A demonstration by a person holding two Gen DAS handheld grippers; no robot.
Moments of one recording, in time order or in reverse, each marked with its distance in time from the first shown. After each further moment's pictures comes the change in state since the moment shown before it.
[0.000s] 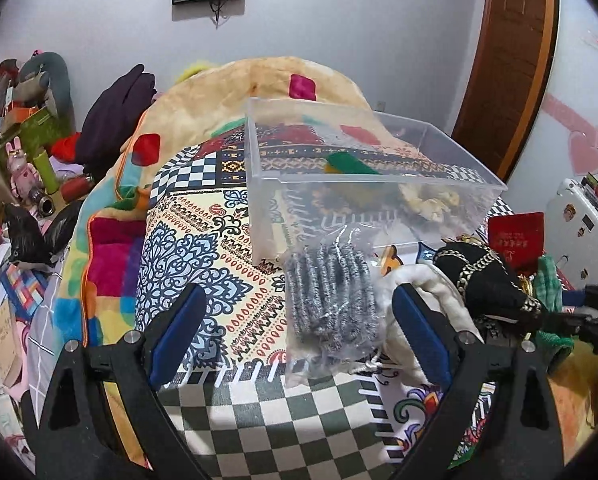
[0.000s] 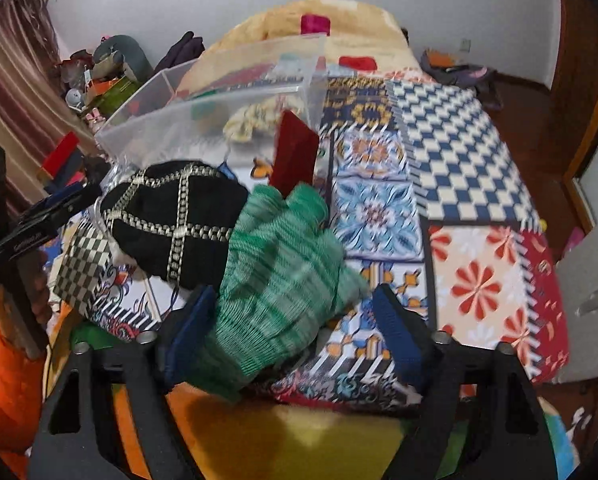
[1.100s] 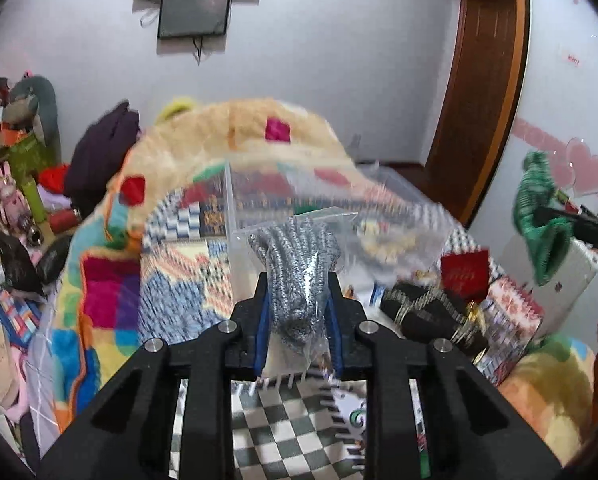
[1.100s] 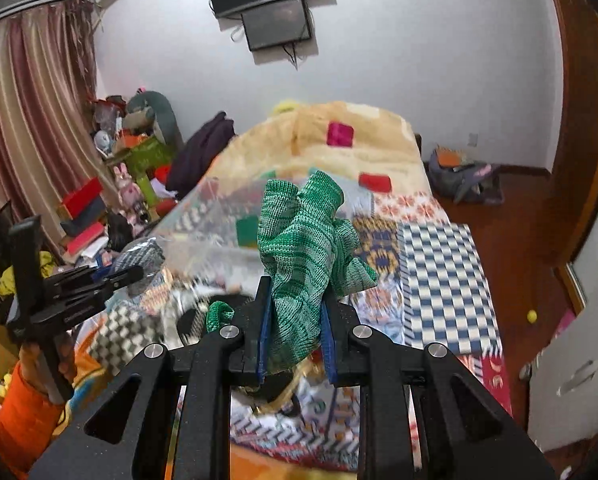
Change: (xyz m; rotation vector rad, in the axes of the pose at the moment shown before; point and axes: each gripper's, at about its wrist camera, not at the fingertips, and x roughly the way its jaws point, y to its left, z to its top) left arm -0.057 -0.009 0.022 0.026 -0.149 -0.089; right arm -0.074 0.037 0.063 -0.132 -0.352 -0.012
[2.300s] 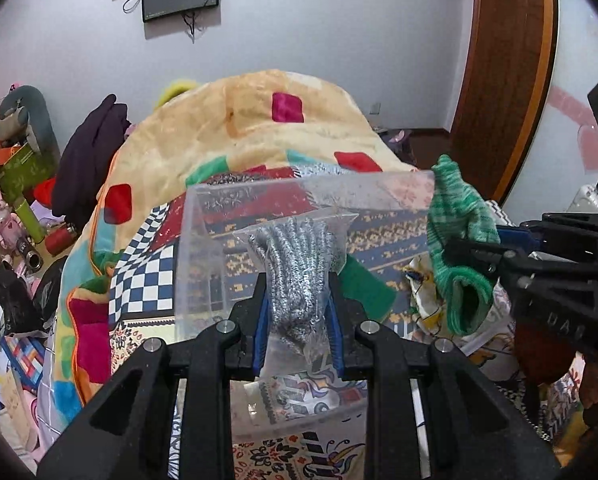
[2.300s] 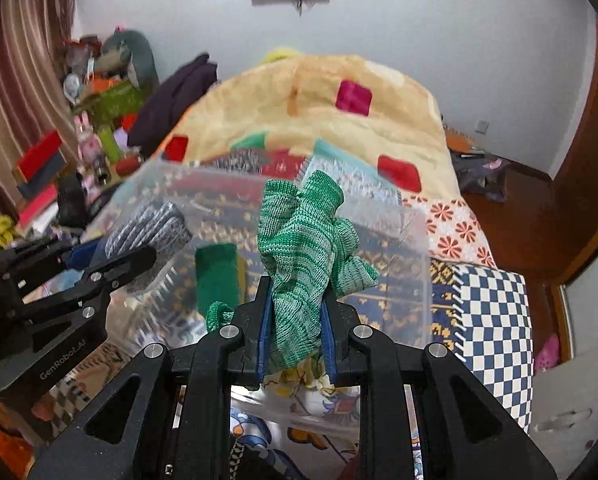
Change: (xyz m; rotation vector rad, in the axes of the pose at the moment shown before) left arm 0.139 -0.005 0.054 0.065 0.158 0.090; right arm 0.161 0.031 0.047 -0.116 0.250 -0.110
